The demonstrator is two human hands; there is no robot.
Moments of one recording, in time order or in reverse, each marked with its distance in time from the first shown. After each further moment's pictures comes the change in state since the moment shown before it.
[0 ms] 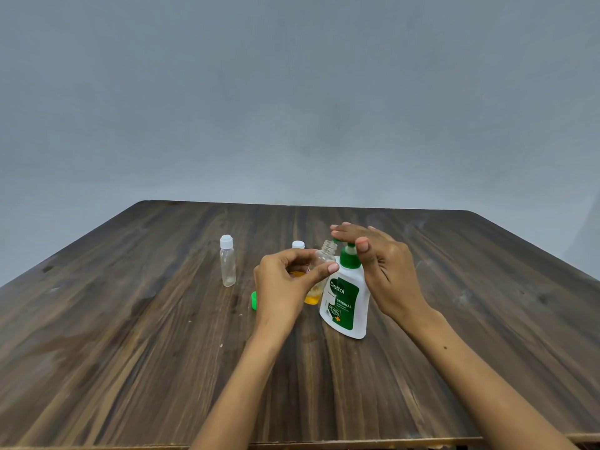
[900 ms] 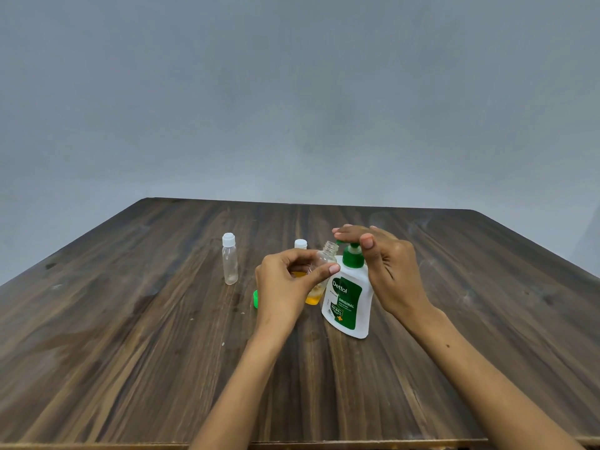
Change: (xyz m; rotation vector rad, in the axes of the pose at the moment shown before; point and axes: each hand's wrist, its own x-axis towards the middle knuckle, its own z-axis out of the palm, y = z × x) left_hand 0.000 -0.005 -0.002 -0.008 -0.007 -0.023; right_hand 0.002 0.001 0.002 0.031 0.018 -0.006
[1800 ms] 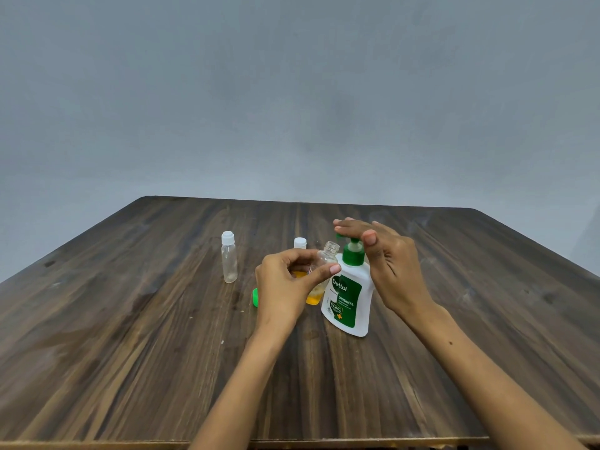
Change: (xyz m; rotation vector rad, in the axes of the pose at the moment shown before) left_hand -0.003 0.004 0.000 -0.004 -0.007 0.013; right_hand 0.002 -0.001 -0.003 0.015 -0.011 0.010
